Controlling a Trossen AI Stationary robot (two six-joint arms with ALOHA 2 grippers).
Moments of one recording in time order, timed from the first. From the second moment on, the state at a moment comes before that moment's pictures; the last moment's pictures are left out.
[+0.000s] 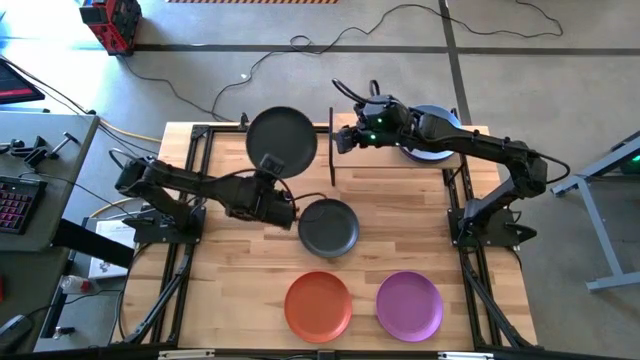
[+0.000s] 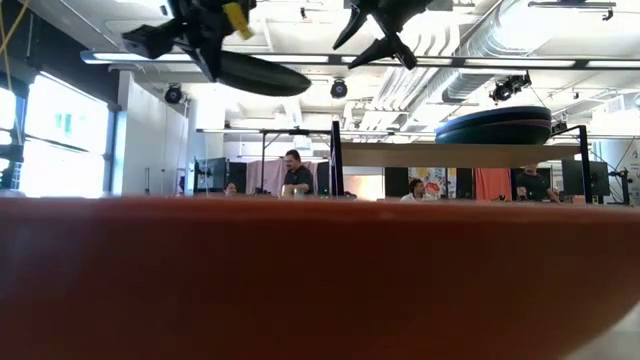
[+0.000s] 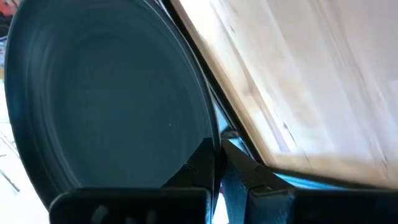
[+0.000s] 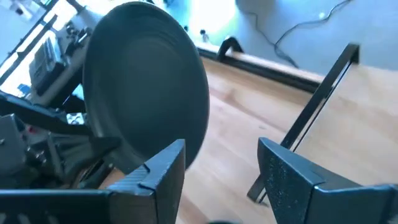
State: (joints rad) left arm -0.18 1.62 1.45 -1.46 -0.94 0.37; right arm -0.33 1.52 1.49 -0.50 0.07 0.69
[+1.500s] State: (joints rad) left arm -0.03 1.62 1.46 -0.97 -0.79 0.73; right arm -0.33 1.52 1.49 -0.56 0.22 0.77
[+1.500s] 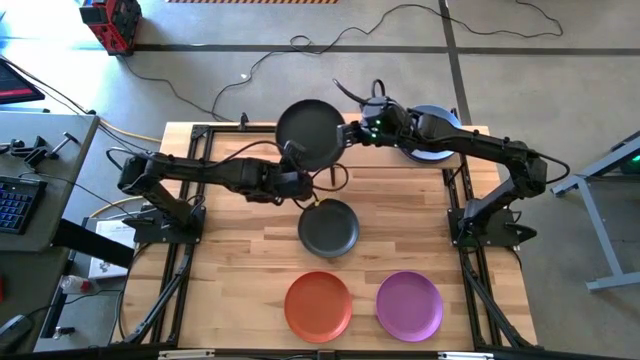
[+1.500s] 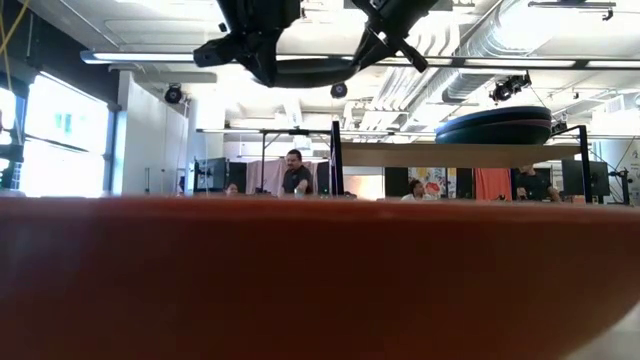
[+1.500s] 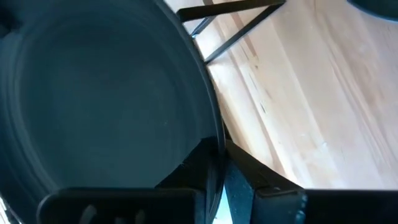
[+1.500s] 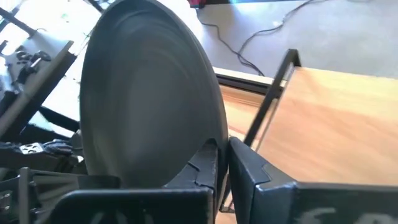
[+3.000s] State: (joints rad) left arm 0.05 1.51 1.46 -0.92 -0.94 0.39; right arm -0.74 1.36 1.47 -0.99 0.18 0.62
